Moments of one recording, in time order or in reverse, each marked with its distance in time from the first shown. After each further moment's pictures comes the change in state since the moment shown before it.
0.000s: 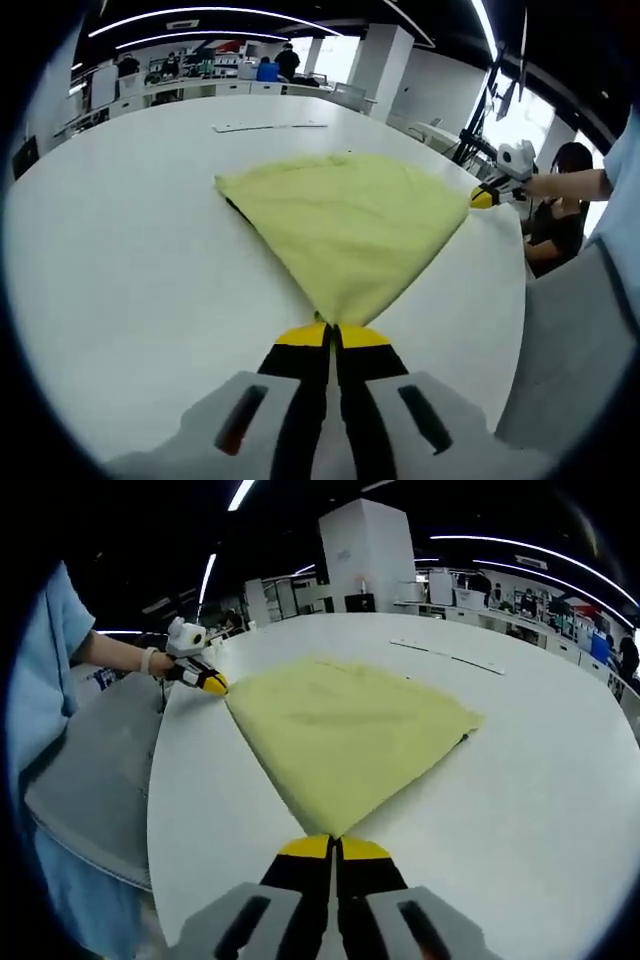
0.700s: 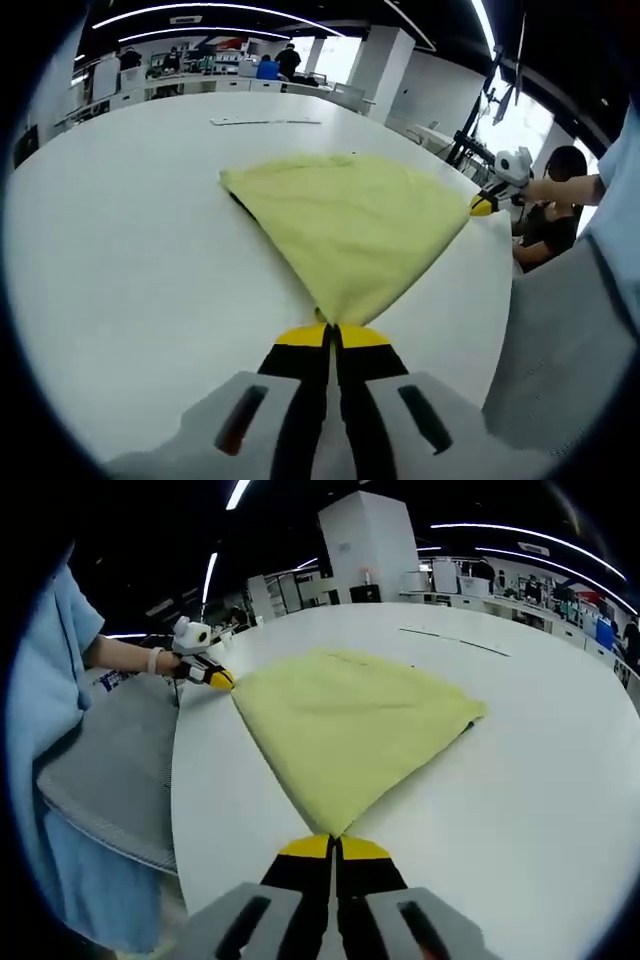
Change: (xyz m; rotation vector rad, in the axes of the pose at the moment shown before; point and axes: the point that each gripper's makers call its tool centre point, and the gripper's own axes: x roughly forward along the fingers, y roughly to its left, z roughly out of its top) left arm -0.012 -0.019 -0.019 -0.034 -0.003 -0.019; right arm -0.010 0.024 -0.023 0.034 0.032 0.039
